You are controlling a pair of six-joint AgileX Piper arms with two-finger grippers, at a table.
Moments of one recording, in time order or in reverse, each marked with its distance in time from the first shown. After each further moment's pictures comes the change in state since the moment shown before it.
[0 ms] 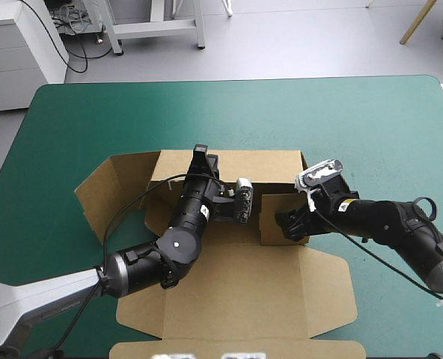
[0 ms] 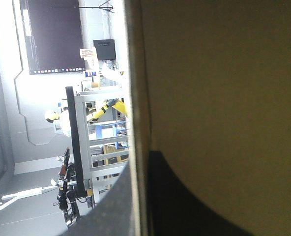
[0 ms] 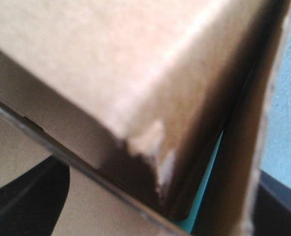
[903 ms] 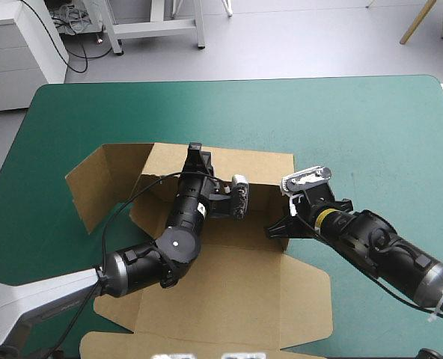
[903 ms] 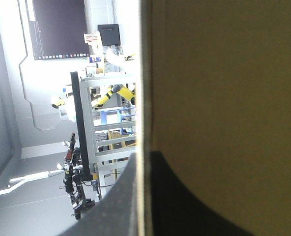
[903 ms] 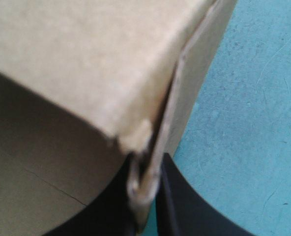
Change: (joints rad) left arm 0.002 -0.001 0.001 -0.003 0.046 0.007; right arm 0.297 0.000 0.006 -0.712 -0.103 0.886
